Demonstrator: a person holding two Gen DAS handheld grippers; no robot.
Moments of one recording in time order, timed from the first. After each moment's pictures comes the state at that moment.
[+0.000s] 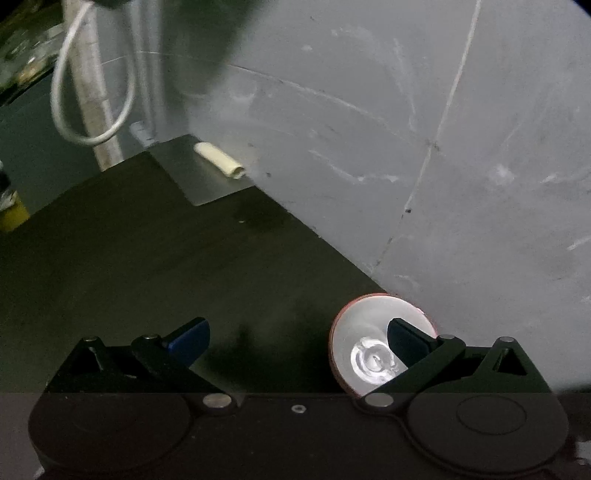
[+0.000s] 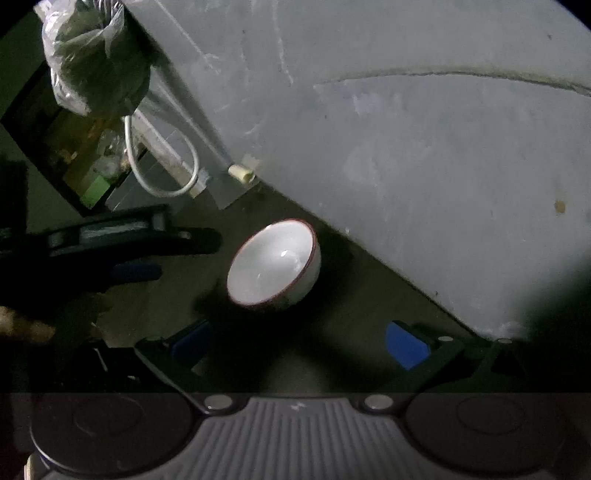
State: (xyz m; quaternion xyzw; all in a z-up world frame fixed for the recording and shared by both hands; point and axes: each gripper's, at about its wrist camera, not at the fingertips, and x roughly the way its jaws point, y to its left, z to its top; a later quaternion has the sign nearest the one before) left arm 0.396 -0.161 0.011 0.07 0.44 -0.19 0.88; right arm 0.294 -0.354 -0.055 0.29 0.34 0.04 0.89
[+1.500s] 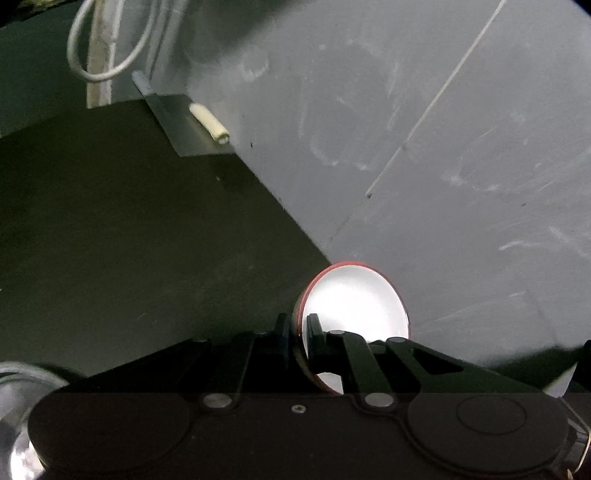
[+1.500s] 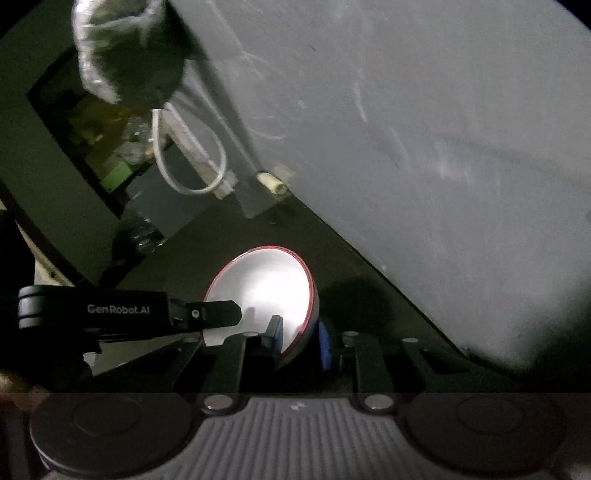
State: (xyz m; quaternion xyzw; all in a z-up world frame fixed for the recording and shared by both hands) left arm 0.347 -0.118 0.016 -0.09 0.45 -0.23 0.86; right arm 0.303 -0.342 -0.025 0.24 0.34 0.10 0.90
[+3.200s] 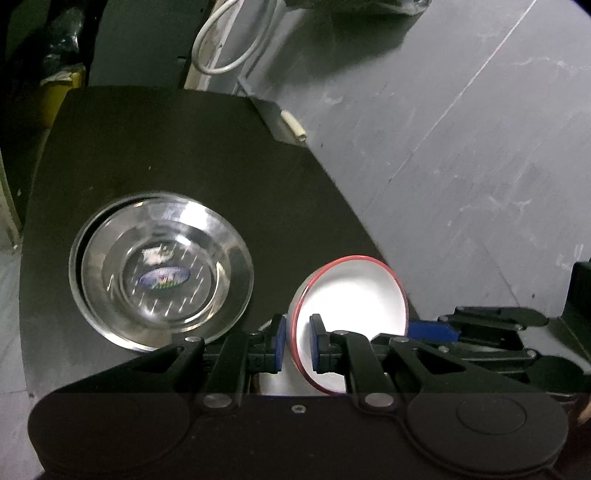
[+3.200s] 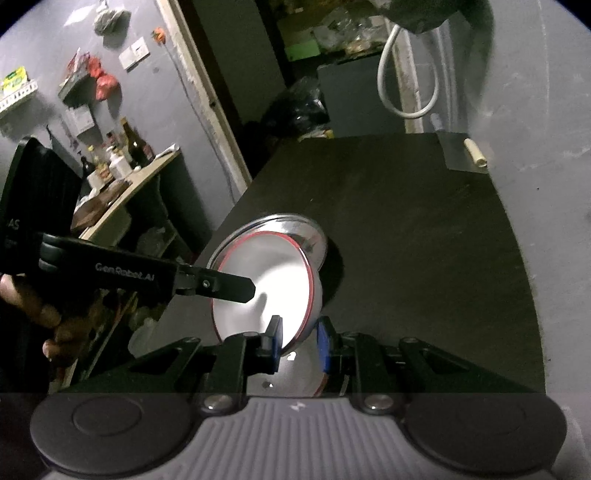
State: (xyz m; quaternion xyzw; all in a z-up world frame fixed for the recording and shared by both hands) left arm 0.175 -0.021 0.040 -0.17 0.44 -0.15 0.87; right arm 0.210 -0.255 0.045 0.00 0.39 0.36 0.85
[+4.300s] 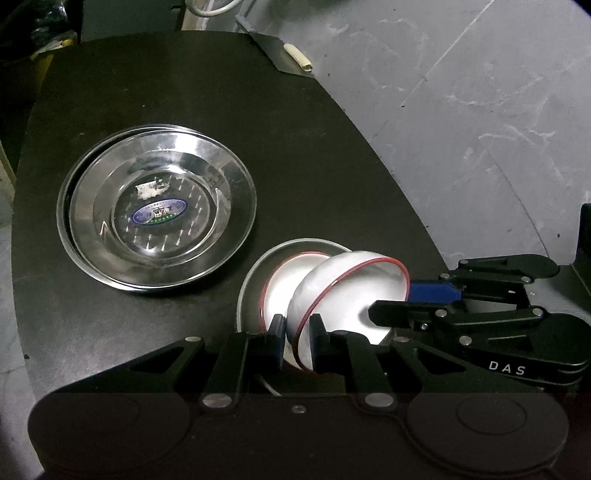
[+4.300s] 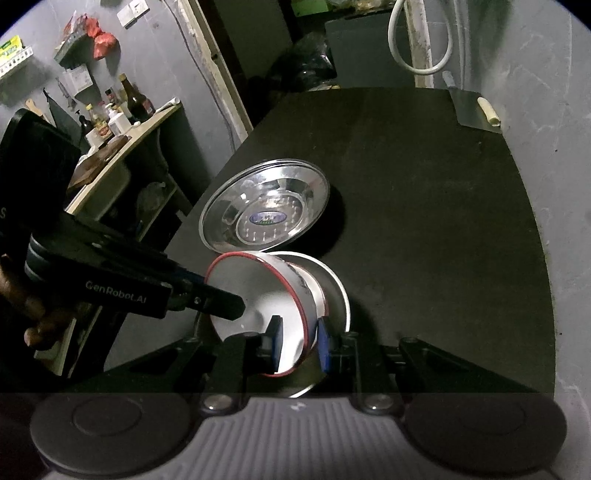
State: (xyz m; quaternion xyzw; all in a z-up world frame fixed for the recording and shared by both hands) left arm 0.177 -0.035 0.018 -0.13 0.52 -0.15 0.83; right arm 0.216 -0.251 0.022 -0.03 0.45 0.37 0.81
